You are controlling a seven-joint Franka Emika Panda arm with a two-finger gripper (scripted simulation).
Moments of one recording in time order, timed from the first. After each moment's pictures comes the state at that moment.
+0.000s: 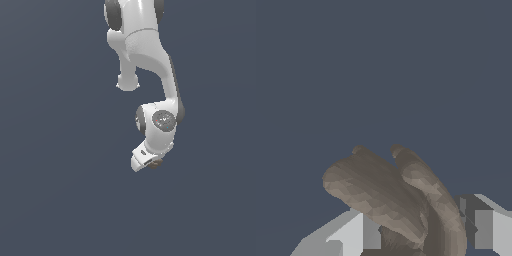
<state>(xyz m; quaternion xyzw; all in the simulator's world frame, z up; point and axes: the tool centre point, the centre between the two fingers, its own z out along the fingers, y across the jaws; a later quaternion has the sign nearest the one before) 0.052 0.104 0.043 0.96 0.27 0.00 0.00</state>
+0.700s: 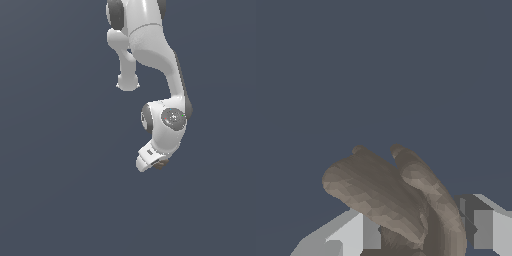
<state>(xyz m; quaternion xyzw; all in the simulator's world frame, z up) 0.059 0.125 0.060 0.96 0.27 0.00 0.00</state>
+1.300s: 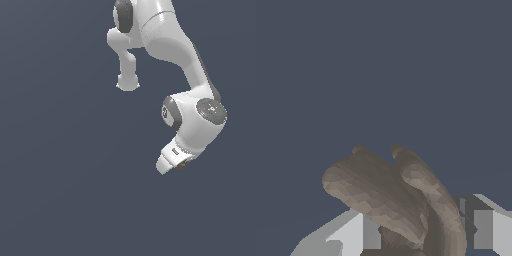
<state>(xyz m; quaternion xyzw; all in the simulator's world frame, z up) 0.086 0.191 0.114 0.96 0.27 0.00 0.00</state>
